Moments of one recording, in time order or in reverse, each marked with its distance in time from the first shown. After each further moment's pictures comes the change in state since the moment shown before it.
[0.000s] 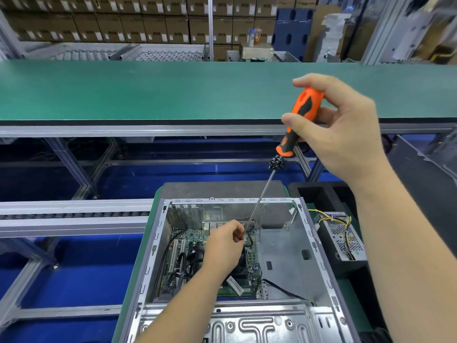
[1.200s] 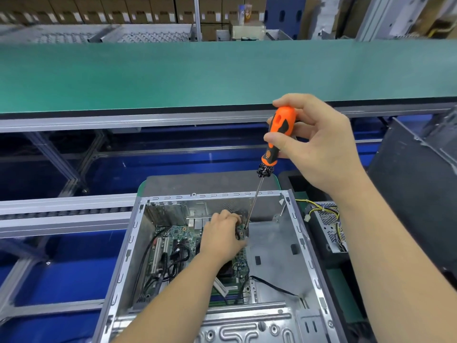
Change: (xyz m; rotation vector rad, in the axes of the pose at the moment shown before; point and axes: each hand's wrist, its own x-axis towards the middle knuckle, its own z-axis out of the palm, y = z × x) left_hand 0.038 -0.008 0.038 0.508 -0.171 0.139; right_hand -0.023 0.043 -0.004 -0.002 -0.042 0.163
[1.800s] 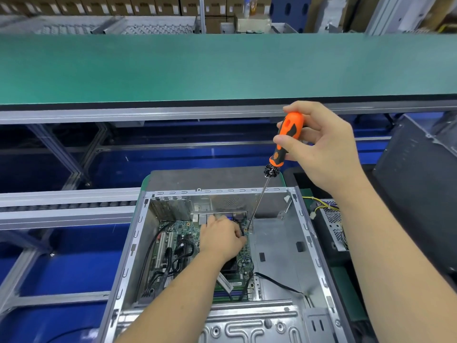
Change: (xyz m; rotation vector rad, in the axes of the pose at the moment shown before) left_hand -0.010 -0.004 -0.005 -0.005 -0.102 -0.145; right_hand -0.003 0.029 0.007 0.010 0.027 0.084
